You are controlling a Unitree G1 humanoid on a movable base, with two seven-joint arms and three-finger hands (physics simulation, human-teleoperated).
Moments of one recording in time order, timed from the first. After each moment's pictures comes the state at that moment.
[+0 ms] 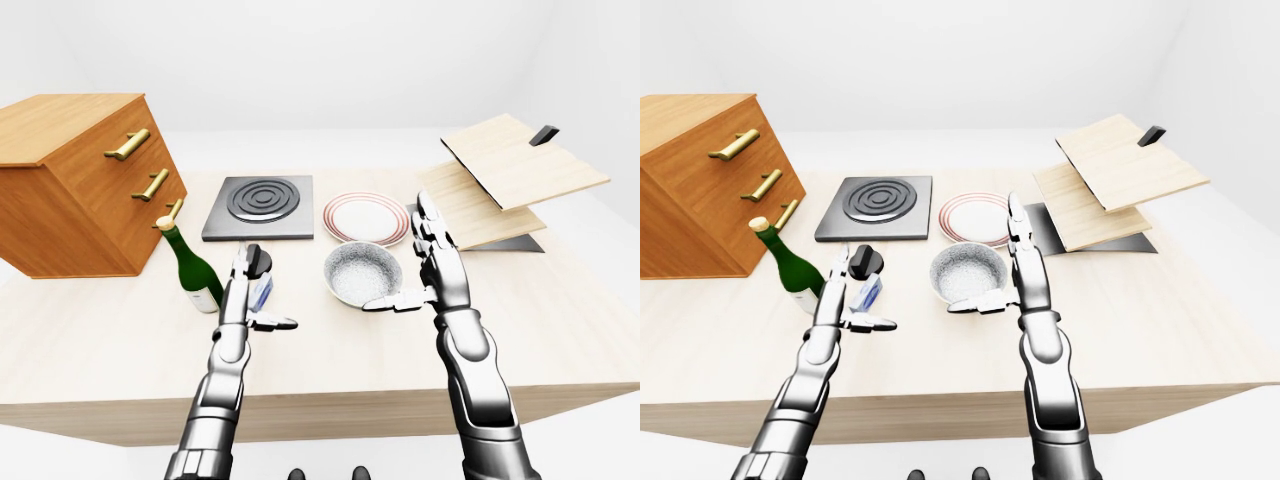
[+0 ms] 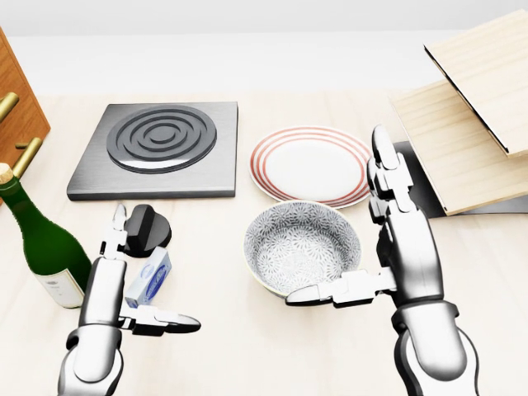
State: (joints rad) left arm -0.21 0.07 0.03 0.32 0.35 -0.01 0.12; right arm -0.11 -0.03 -0.01 -0.27 -0.13 0.09 0.08
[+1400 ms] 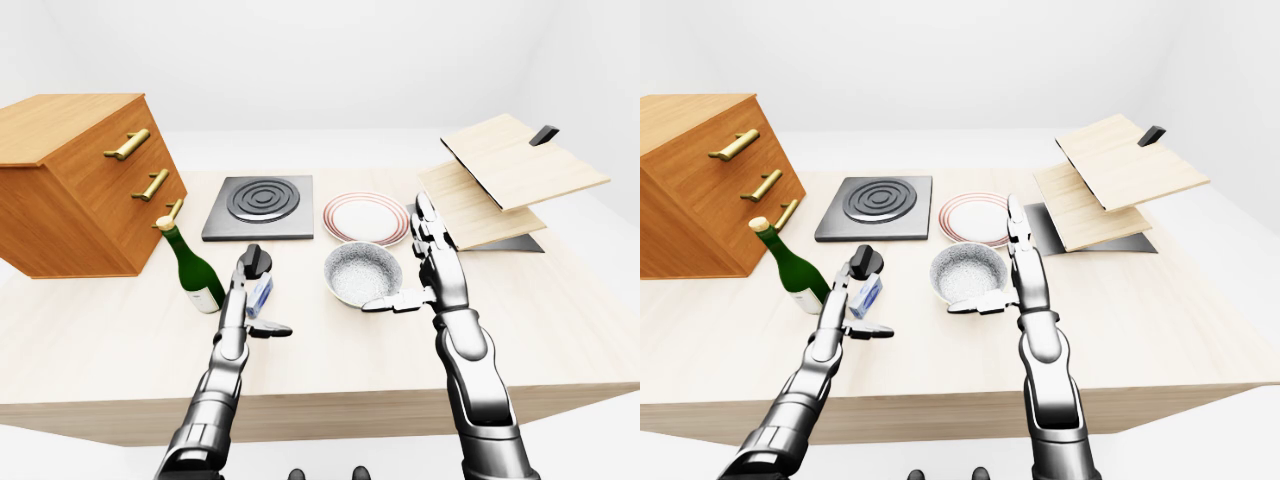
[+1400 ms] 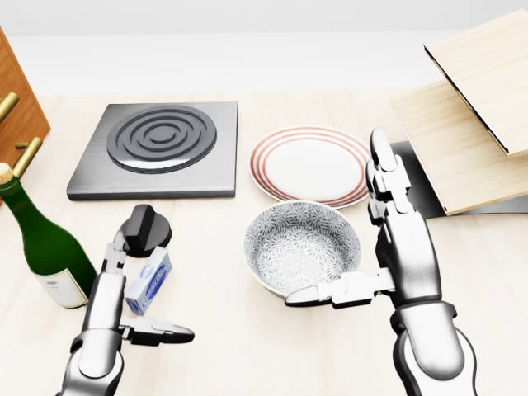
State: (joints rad) left arm -0.33 0.11 0.06 0.70 0.30 -0.09 0.17; right arm -0.11 -0.03 -0.01 -0.25 -0.14 0.09 0.07
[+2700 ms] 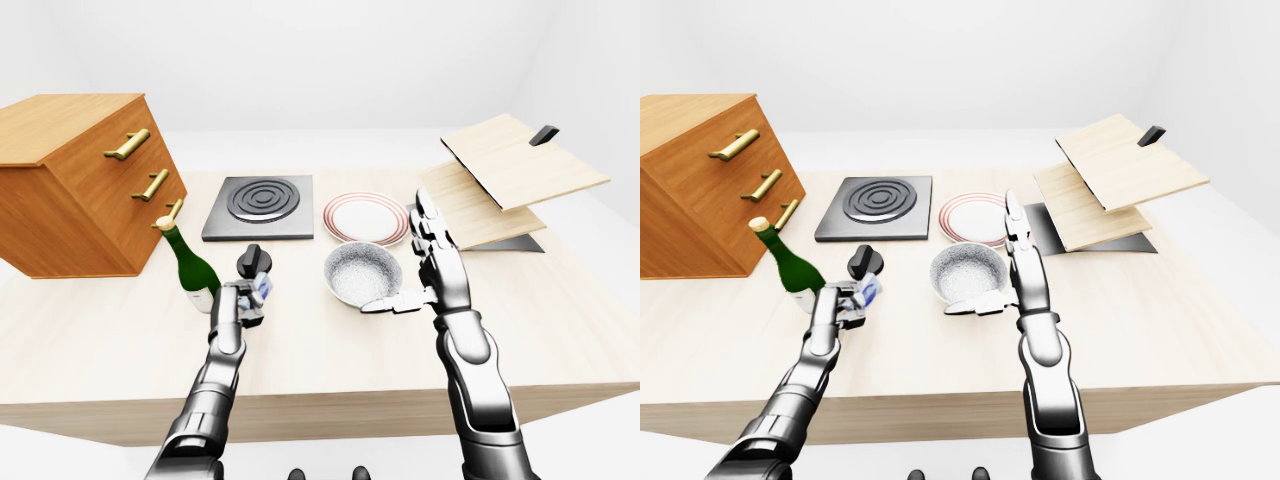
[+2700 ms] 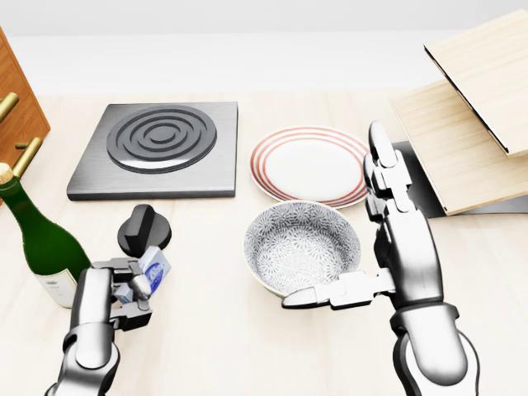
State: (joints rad) left arm -0.39 0.14 0.07 0.80 0.30 -0.09 0.29; right arm -0.09 -0.02 0.00 -0.31 -0.13 0.09 0.09
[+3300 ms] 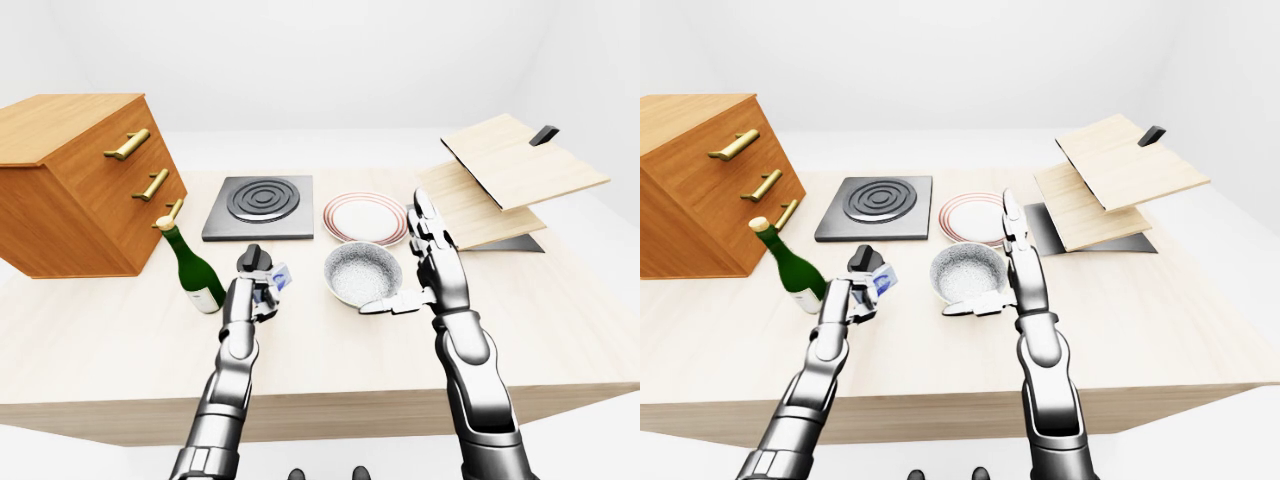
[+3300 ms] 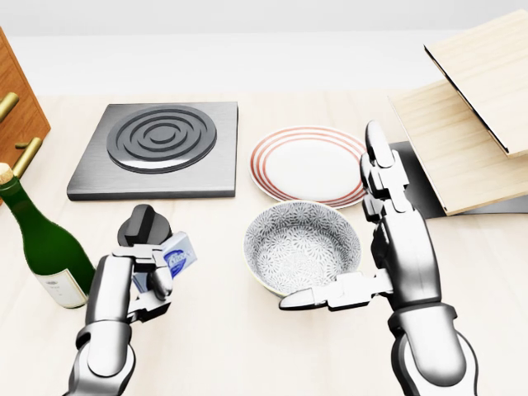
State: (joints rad) left arm -0.23 0.06 0.00 0.33 0.38 0.08 0.20; right arm -0.09 -0.02 0.01 -0.31 -0.13 0.09 0.09
